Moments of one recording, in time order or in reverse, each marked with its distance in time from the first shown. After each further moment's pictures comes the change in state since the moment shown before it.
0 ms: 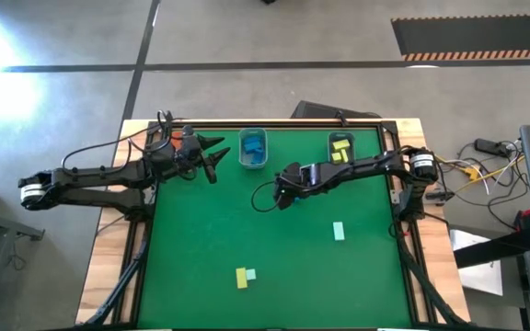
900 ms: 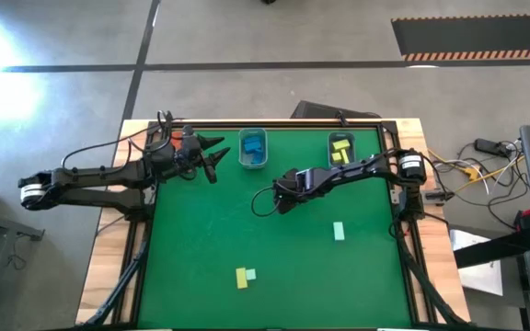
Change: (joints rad) left arm 0.000 0.000 0.000 0.000 0.000 0.000; right arm -0.001 0.094 -0.036 0.054 -0.014 -0.003
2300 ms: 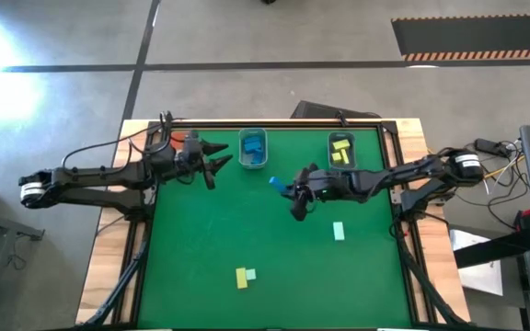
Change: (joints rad) left arm -0.037 0.000 0.000 0.016 0.102 -0.062; right arm 0.057 -0.464 -0.461 0.819 -0.057 -0.603
